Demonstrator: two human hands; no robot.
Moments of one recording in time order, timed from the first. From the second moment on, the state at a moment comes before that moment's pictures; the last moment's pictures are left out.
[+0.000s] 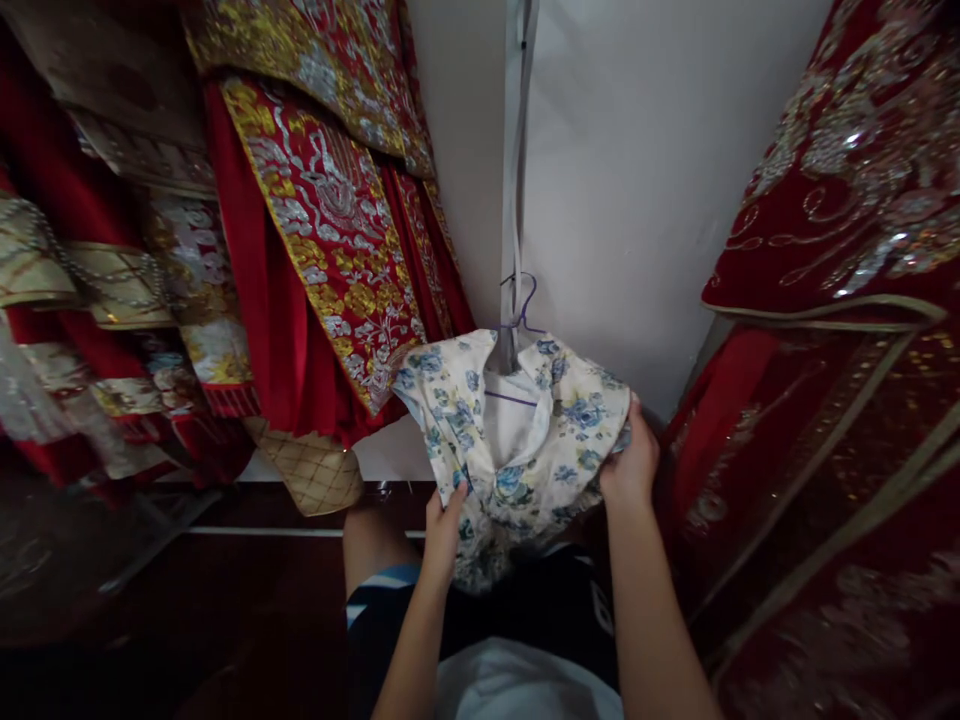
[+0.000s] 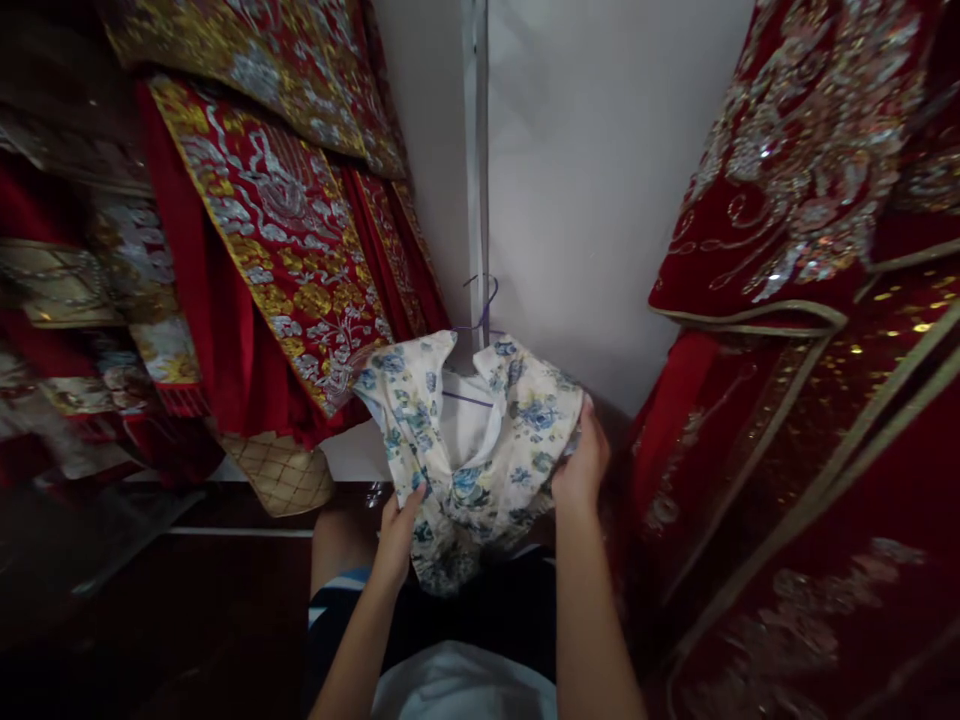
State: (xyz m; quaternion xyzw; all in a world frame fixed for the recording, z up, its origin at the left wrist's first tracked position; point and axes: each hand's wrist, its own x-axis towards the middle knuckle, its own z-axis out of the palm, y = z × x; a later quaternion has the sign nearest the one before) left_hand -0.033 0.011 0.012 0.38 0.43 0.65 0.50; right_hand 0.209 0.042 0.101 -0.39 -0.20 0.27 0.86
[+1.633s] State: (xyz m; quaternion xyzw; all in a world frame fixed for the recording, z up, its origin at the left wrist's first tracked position) left_hand 0.017 0.008 0.043 0.71 0.36 0.52 0.30; right_hand 0.159 -0.002 0.085 -0.46 -0.53 0.57 0.43
